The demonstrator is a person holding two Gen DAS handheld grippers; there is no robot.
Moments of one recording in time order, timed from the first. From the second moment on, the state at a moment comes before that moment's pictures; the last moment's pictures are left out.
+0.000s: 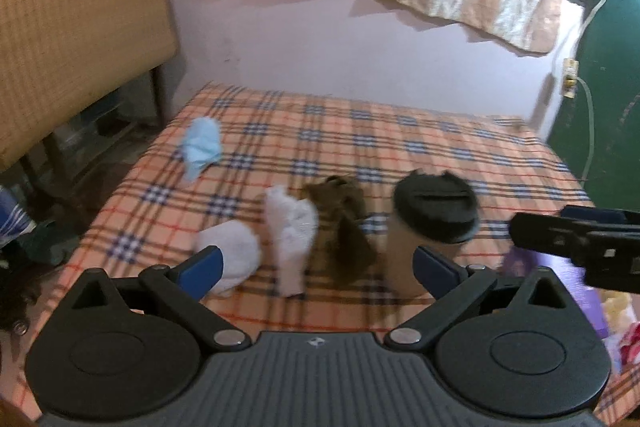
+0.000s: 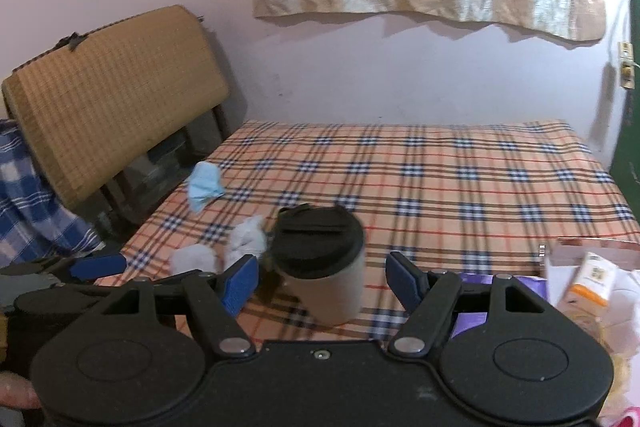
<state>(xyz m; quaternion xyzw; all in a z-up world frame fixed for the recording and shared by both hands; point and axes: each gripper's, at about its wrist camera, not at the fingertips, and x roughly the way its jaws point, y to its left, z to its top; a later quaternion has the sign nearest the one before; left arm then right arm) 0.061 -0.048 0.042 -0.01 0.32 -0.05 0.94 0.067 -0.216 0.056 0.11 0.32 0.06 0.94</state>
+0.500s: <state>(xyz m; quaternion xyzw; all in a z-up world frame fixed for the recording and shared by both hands) 0.116 0.018 -0.007 -0.04 0.38 0.04 0.92 0.071 -0.195 0.045 0.11 0.32 0.08 0.94</state>
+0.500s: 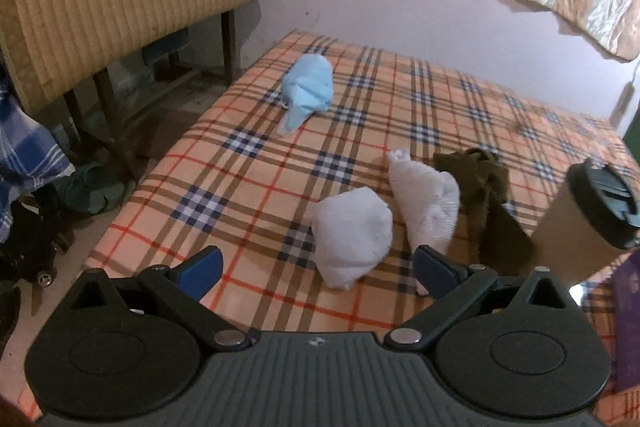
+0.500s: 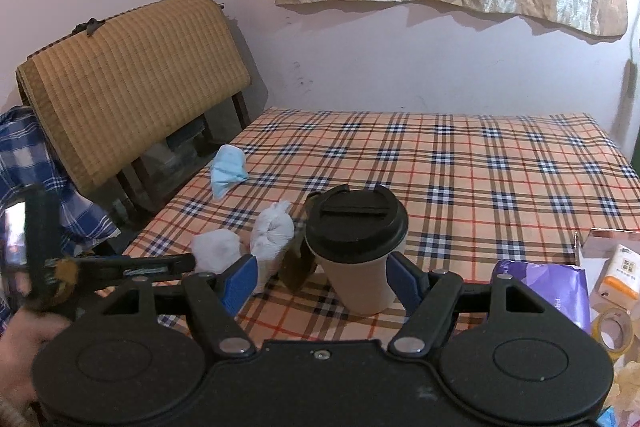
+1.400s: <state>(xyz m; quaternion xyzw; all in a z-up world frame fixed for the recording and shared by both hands) 0.156 0.051 -0.041 -0.03 0.39 0.01 0.92 0.116 -0.113 0.022 0.09 0.34 0.11 0.93</state>
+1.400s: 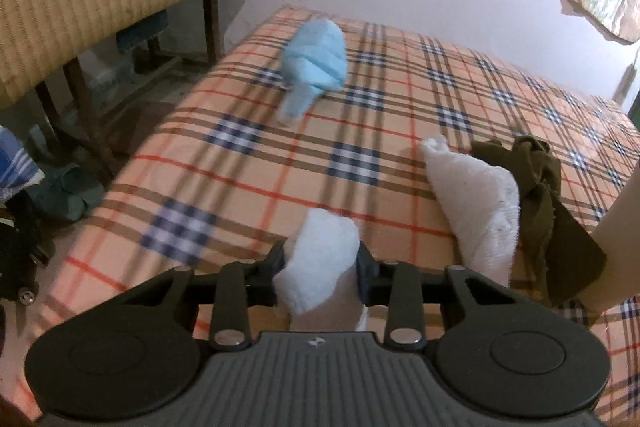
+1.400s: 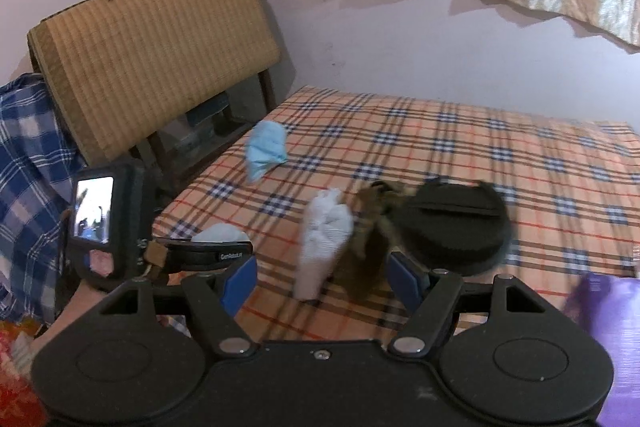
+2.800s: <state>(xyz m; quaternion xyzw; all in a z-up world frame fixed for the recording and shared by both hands) 0.115 0.066 0.011 -0.06 0.33 -0.01 0.94 0.141 -0.067 0.010 0.06 0.35 0.06 0.93</state>
